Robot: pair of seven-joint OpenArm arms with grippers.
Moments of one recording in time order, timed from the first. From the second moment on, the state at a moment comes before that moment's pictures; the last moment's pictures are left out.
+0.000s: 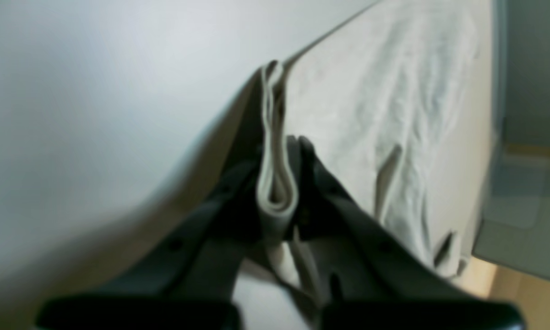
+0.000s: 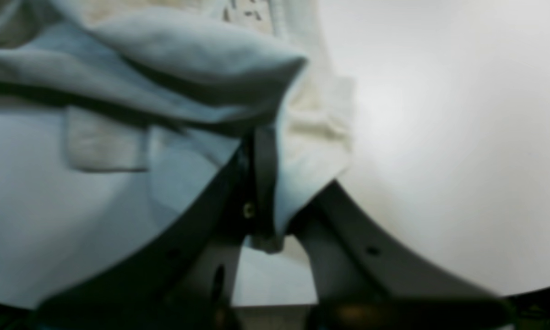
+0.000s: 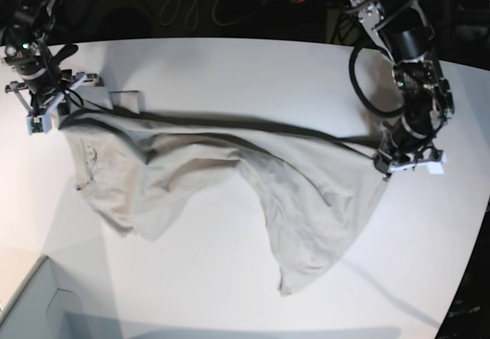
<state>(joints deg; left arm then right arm) -10.3 -3.1 -38.7 59.1 -36.9 -11.3 38.3 -16.4 4.0 34.7 96.3 -0.3 34.2 -37.0</state>
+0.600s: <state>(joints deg) 9.1 -4.8 -44.0 84.9 -54.0 -10.7 42.1 -16.1 -1.4 42.3 105.3 0.2 39.0 -37.0</state>
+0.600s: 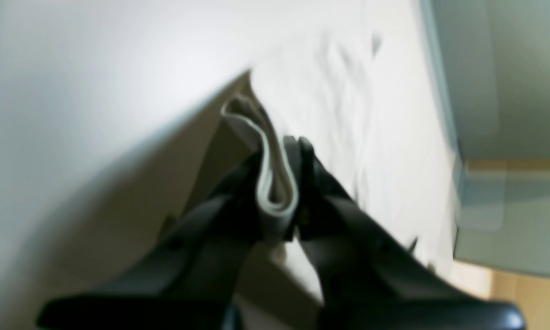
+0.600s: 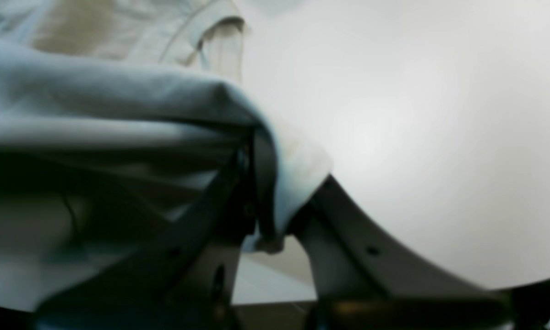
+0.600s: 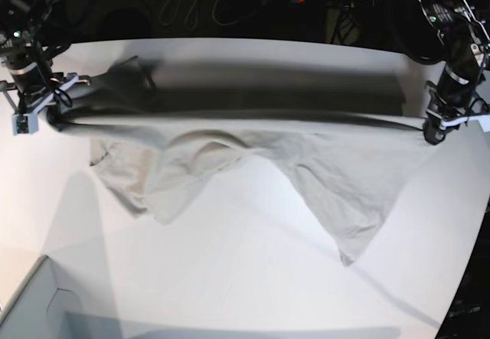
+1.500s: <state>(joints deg) -16.4 -14.0 -30.2 51.5 -53.4 -10.2 40.7 6.7 4.3 32.3 83.3 -12.0 39.2 -37.2</state>
